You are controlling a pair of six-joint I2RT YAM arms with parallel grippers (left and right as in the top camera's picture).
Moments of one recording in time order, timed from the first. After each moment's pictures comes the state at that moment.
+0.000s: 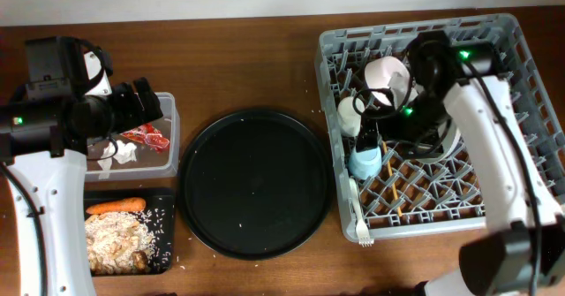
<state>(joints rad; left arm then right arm) 0.13 1.46 1.69 -1.25 0.11 -0.23 0.10 1.70 1.72 -1.63 -0.34 0.13</state>
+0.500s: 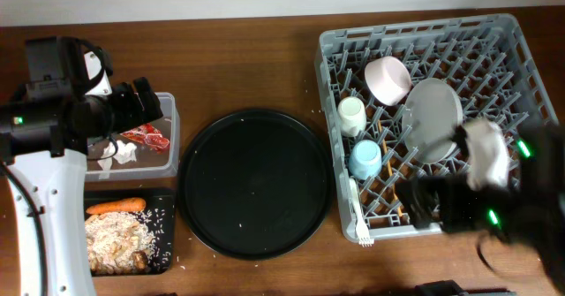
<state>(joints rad) 0.13 1.46 1.69 -1.25 0.11 -0.23 0.11 1.01 1.72 -1.63 -0.31 0.13</state>
